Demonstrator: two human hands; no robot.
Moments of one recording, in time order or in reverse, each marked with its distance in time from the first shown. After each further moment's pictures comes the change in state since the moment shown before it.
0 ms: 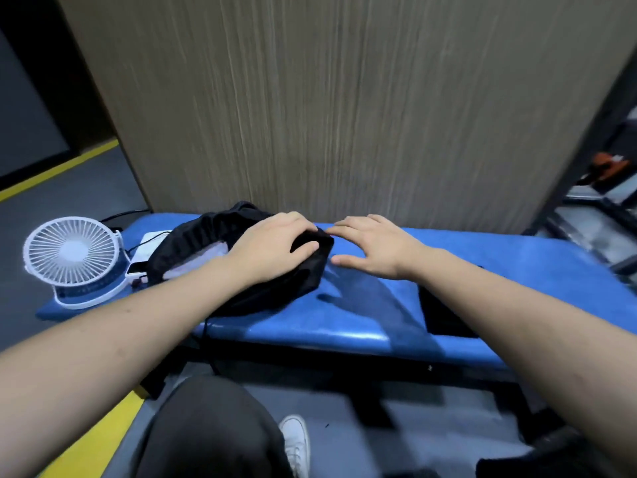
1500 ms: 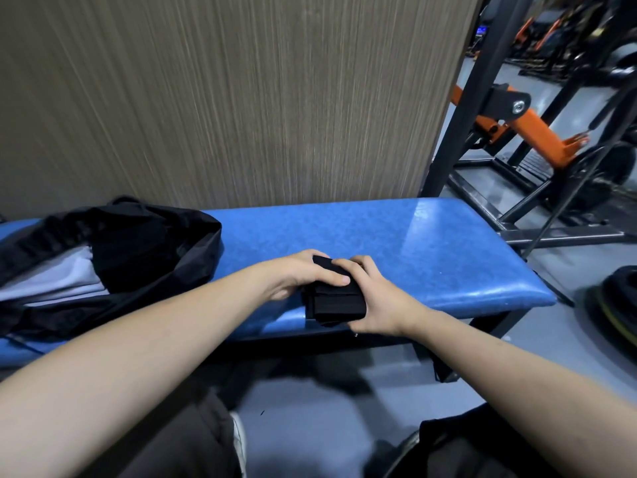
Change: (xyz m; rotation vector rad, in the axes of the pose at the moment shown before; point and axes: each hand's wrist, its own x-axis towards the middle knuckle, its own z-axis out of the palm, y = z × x) left_hand 0.067 0.190 0.108 -1.180 -0.656 -0.462; right_hand -0.192 0.069 0.086 0.503 0.069 0.347
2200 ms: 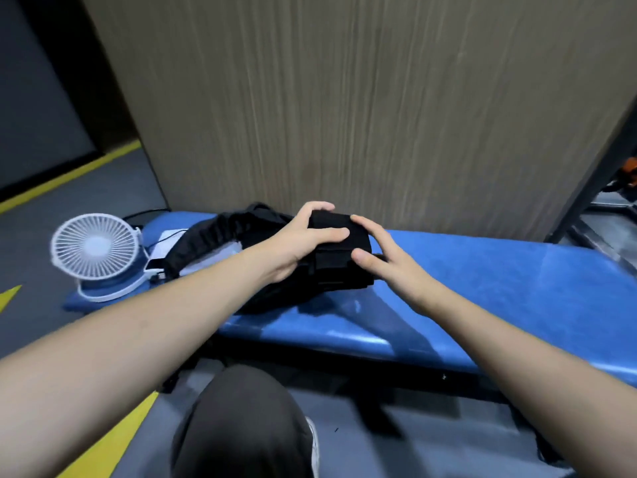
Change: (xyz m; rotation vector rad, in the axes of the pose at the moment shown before) left_hand -0.121 -0.009 -0.162 -0.288 0.439 0.327; right_hand 0.122 -0.163 0.016 0.712 -0.046 -0.151
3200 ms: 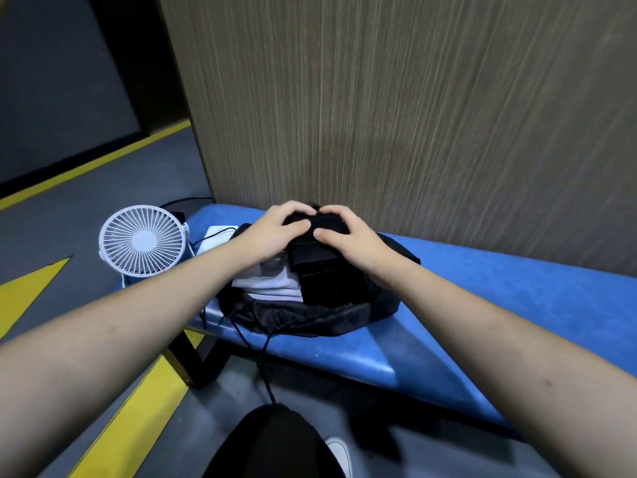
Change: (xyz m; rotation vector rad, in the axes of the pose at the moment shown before) left_hand 0.030 -0.018 -0.162 0.599 0.198 0.165; right_hand 0.163 -0.005 0.113 -0.090 0.007 0.088
